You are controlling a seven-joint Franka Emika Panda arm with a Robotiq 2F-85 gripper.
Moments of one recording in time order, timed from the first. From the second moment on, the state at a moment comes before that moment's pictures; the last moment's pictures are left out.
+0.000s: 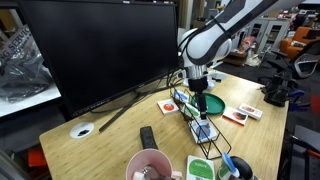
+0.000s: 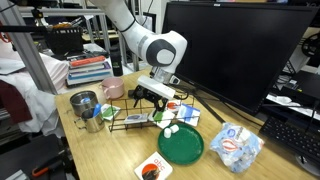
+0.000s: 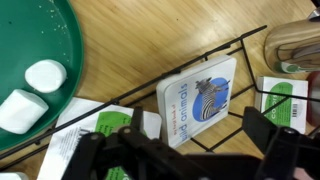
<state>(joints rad) 0.02 0.56 0.07 -1.90 0.14 2.05 -0.68</state>
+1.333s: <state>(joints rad) 0.00 0.68 0.10 -1.79 0.12 1.92 -0.68</state>
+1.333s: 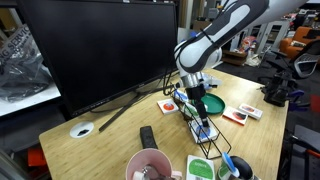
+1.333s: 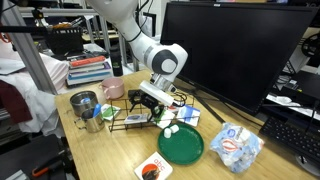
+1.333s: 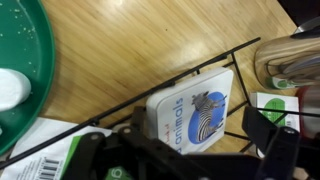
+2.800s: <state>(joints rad) -0.03 0.65 0.12 -1.78 0.14 1.89 -0.67</state>
